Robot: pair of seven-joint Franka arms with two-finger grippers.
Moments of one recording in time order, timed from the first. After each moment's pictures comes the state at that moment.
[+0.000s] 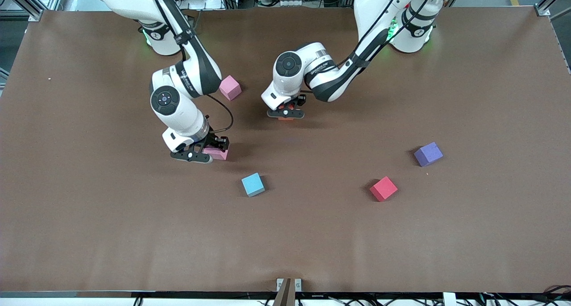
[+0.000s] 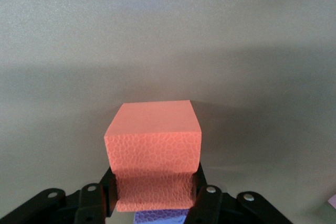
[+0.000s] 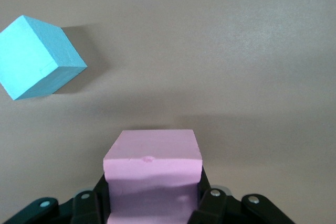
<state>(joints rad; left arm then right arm) -0.52 0.64 -0.48 -1.84 0.16 2.36 -0.99 0.63 0.35 -0.18 -2.04 0.20 2.41 0.48</state>
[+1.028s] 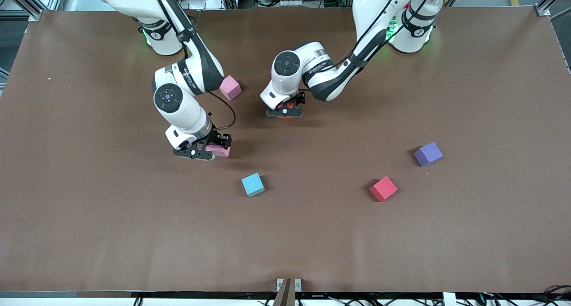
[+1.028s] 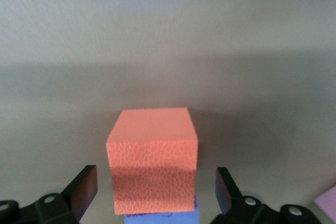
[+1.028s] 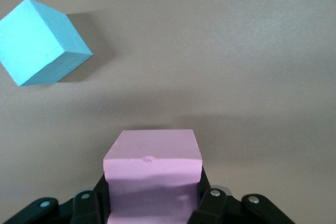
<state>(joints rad) -0.51 0.62 -0.49 -1.82 0.16 2.34 -1.02 0.64 0.34 -0.17 -2.05 0.20 2.41 0.49</state>
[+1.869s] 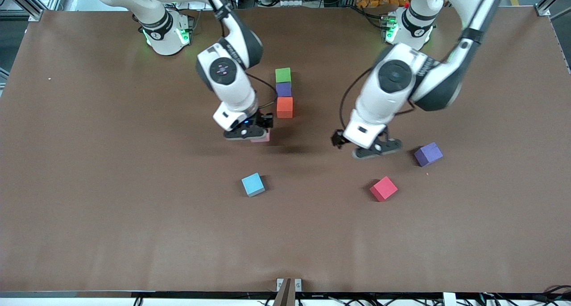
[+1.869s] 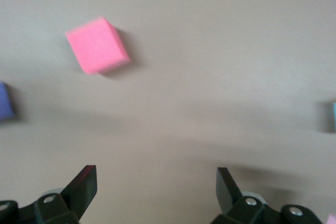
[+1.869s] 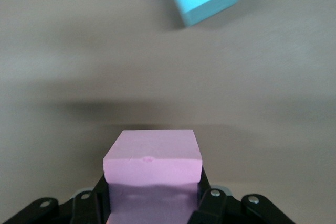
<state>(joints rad) -0.02 0.33 -0.47 -1.81 0.16 2.16 -0.73 0.91 0.43 -0.16 -1.90 0.21 2.42 0.62</state>
